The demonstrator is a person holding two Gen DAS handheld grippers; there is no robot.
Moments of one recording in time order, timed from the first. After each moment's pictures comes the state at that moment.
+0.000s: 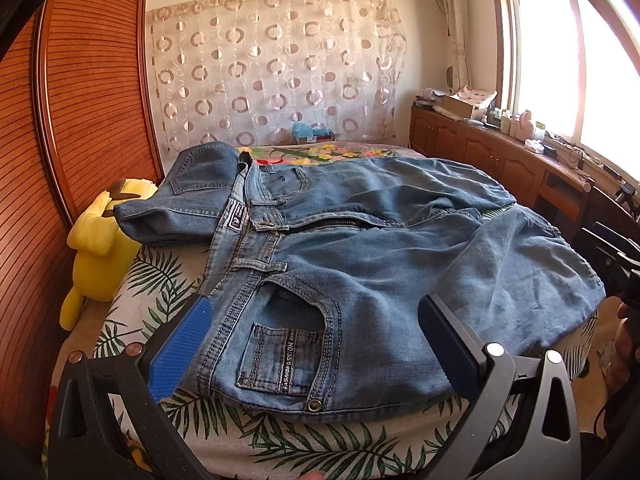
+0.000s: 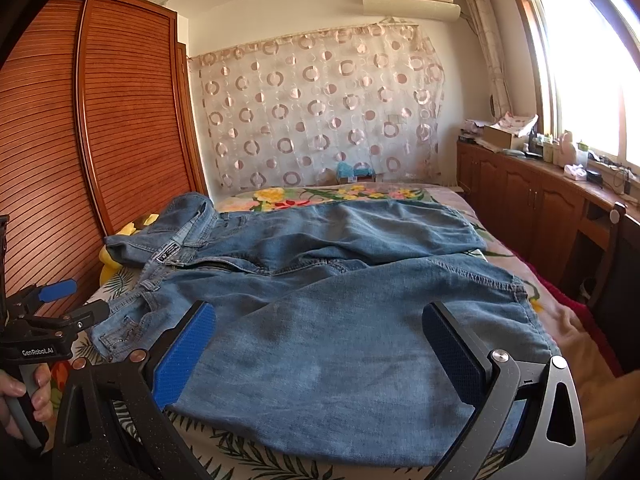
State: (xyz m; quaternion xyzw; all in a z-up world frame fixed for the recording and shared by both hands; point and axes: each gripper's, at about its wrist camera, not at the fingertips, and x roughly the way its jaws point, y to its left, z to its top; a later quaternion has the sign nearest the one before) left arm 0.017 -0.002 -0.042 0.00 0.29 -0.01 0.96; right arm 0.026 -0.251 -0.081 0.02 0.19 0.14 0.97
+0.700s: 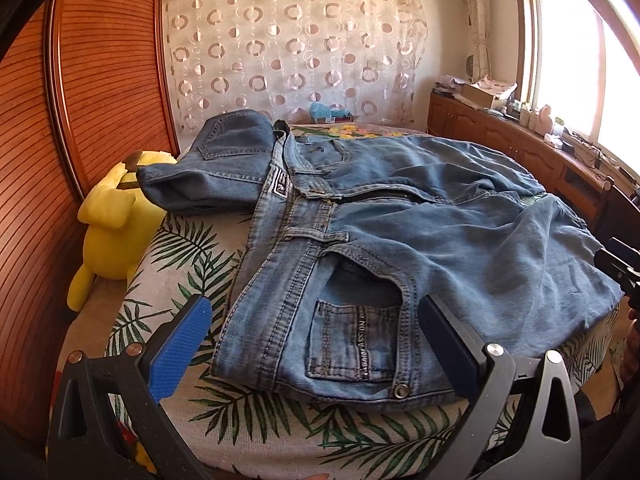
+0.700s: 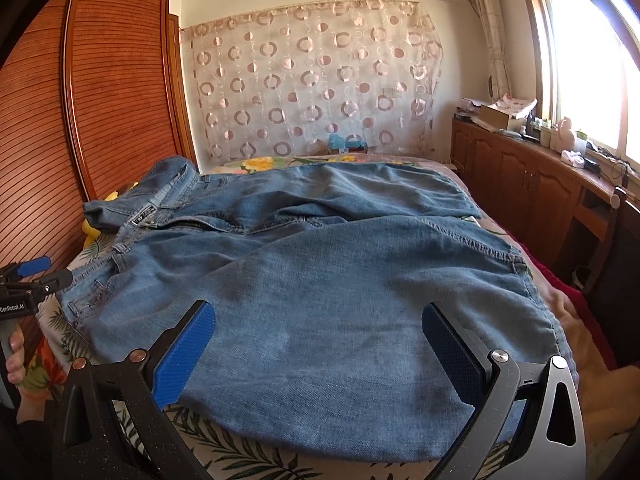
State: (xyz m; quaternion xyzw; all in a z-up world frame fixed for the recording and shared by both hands) left arm 0.028 0.048 -0.069 -0.01 0.32 0.01 0.95; right arm 0.036 -0.251 -0.084 0.00 0.24 0.13 0.96
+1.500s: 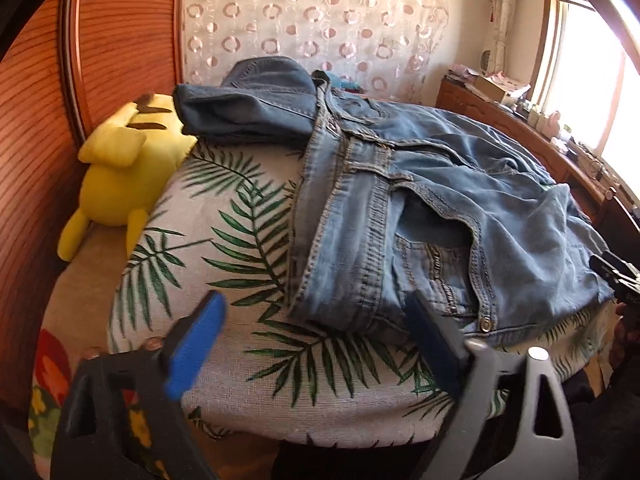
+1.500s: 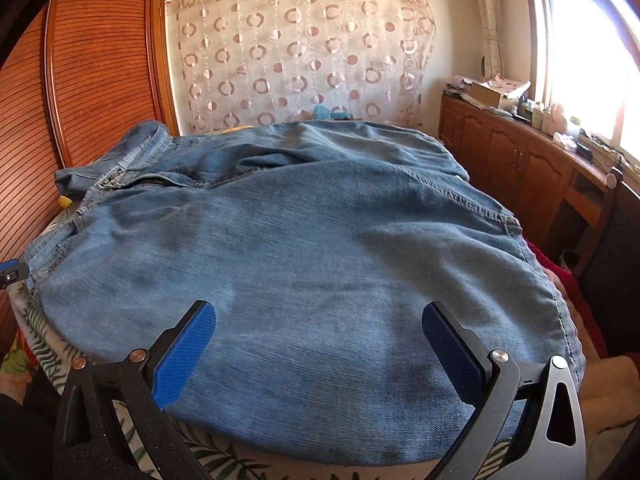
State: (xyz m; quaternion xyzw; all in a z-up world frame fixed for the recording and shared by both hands) left arm 0.016 0.104 -0.108 -0.07 0.38 -0.01 0.92; right arm 0.031 -0.268 -0.084 -0.02 0.29 0.11 0.95
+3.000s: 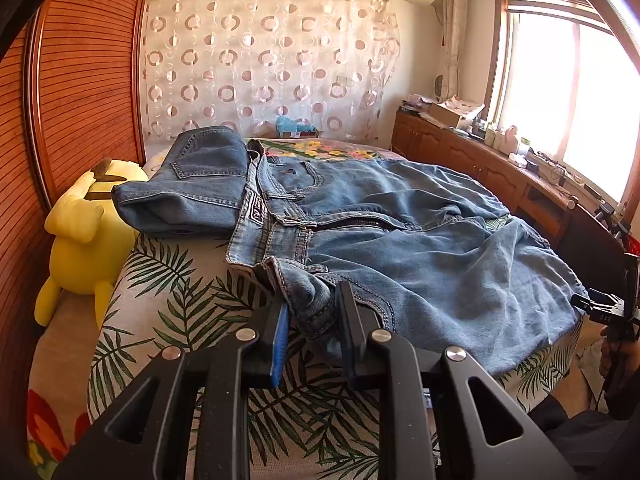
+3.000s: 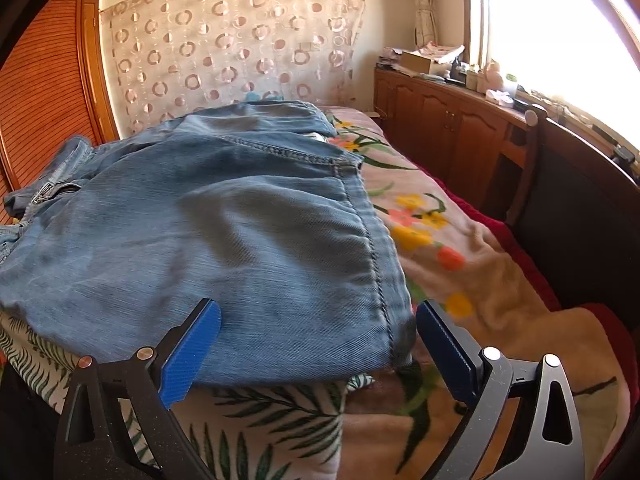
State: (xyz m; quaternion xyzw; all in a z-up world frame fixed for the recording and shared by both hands) left arm 0.033 0.065 -0.051 -0.04 0.30 -0.07 0.95; right arm 0.018 -0.355 -0.082 0.02 0.33 0.01 0.95
